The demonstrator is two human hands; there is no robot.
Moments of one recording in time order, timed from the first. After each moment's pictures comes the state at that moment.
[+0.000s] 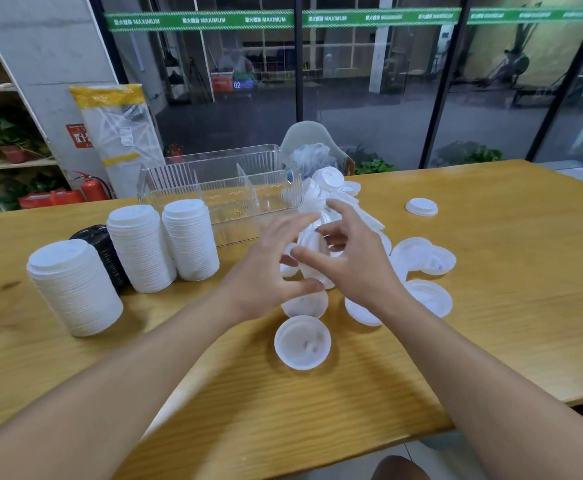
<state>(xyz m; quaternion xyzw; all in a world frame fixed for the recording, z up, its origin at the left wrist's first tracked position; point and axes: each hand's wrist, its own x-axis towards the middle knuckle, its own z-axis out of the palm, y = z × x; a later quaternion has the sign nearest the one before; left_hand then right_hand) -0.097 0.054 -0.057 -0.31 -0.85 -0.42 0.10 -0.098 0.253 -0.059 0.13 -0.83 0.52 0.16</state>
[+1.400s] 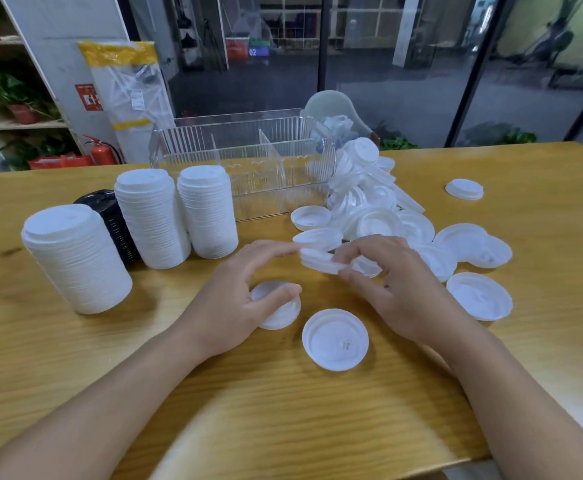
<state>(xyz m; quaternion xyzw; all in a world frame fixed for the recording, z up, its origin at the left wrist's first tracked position) -0.062 -0.019 -0.100 -0.21 -0.88 -0.42 0.09 -0.082 0.260 -0.090 0.25 -0.89 0.37 0.09</state>
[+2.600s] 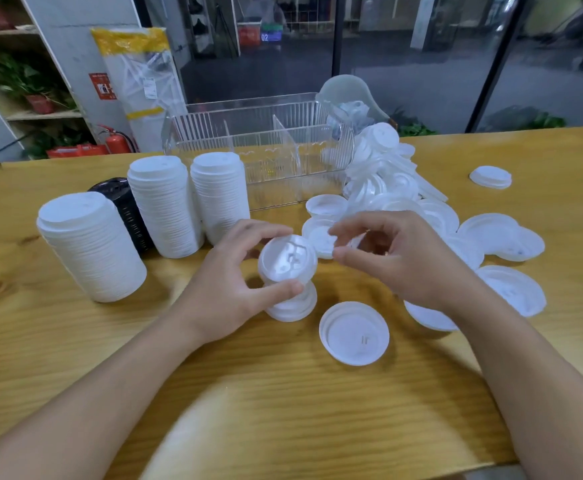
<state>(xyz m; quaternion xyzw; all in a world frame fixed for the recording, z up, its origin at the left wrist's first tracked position) -0.063 -0.040 -0.098 -0.17 -0.87 -0.46 0.10 -0.102 0.240 -0.070 0.24 -0.84 0.48 0.03</state>
